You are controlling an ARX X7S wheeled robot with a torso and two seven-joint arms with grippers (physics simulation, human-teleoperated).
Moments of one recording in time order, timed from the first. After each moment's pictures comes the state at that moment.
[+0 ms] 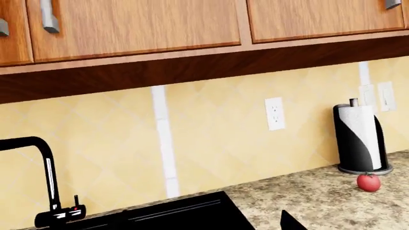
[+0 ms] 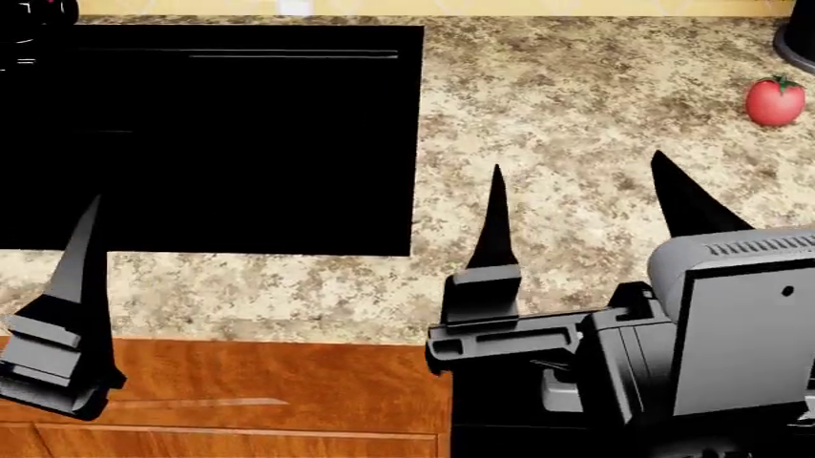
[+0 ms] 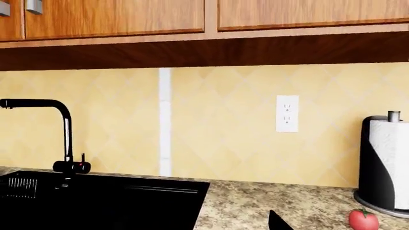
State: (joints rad) left arm -0.45 -0.50 0.03 0.97 -0.73 -0.90 -0.39; right arm 0.55 0.25 0.18 -0.94 0.66 1.18 0.22
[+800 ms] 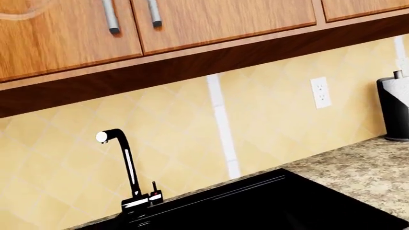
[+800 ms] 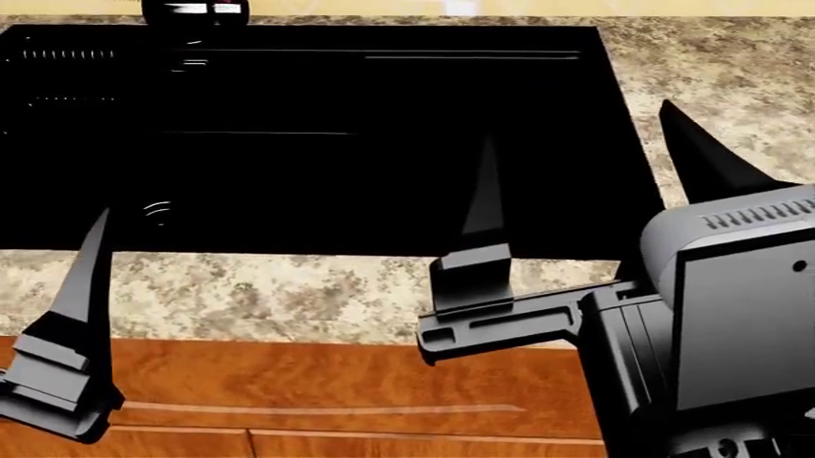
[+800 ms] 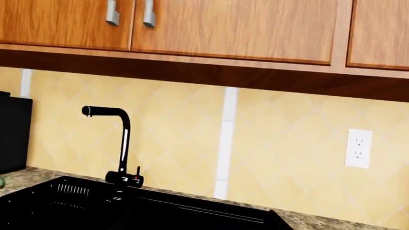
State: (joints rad) left arm -0.56 -0.69 0.15 1.00 -0.95 -0.88 -0.62; right arm 0.68 0.34 0.18 -0.99 0.82 1.29 0.33
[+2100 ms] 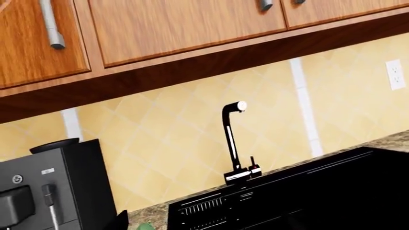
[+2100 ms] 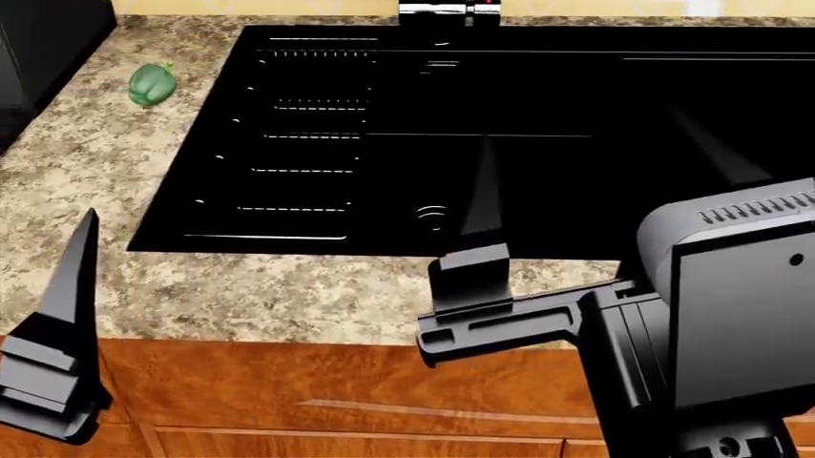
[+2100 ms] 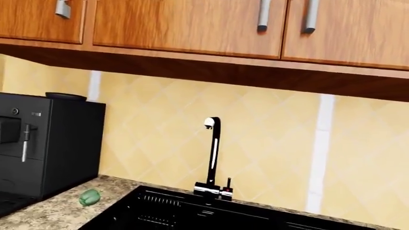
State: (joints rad) left arm -0.58 -0.77 0.21 1.00 -0.99 -0.82 -0.71; right arm 0.70 0.40 0.17 -0.97 0.96 1.26 0.44
